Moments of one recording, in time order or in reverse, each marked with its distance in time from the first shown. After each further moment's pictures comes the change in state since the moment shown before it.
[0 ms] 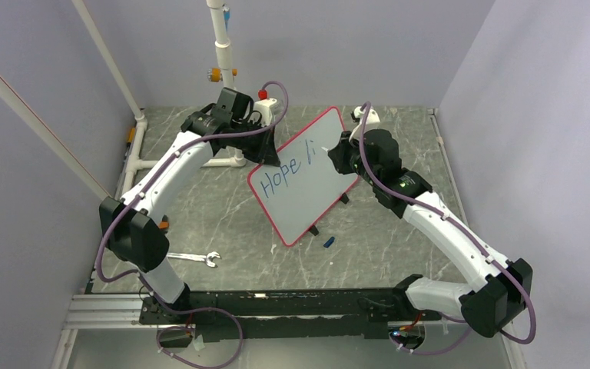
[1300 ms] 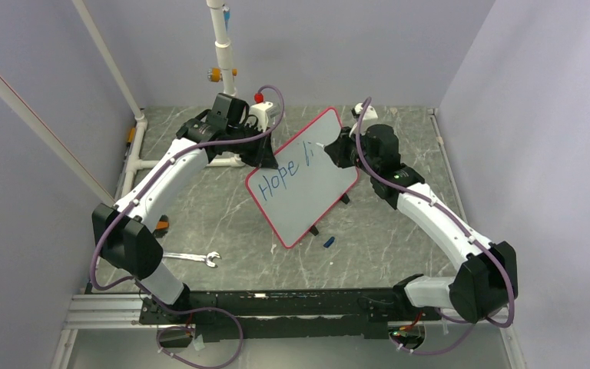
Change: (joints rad) left arm 0.006 -0.064 -0.098 0.069 0.002 0.002; right arm -0.114 0.097 -0.063 0.198 -0.220 -0.006
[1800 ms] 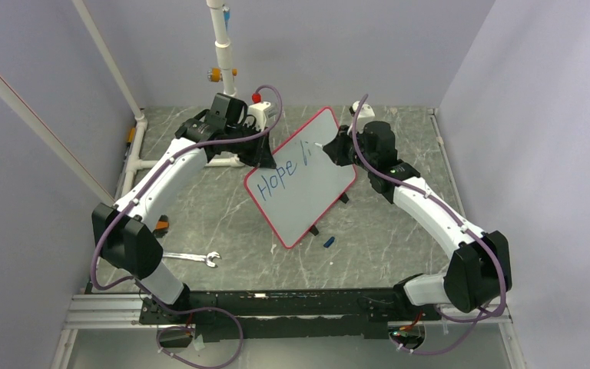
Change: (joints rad) left arm 0.006 0.000 -0.005 -0.004 -0.008 -0.006; right arm -0.019 0.071 0.019 0.022 -0.038 0.011
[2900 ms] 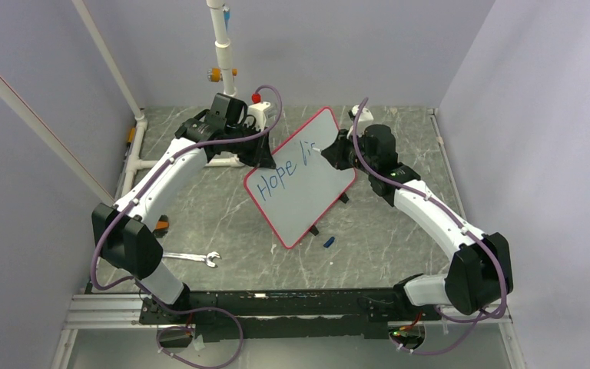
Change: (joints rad) left arm 0.001 0.000 0.000 -0.004 -0.005 -0.002; right arm -0.004 -0.013 -0.036 0.016 -0.061 0.006
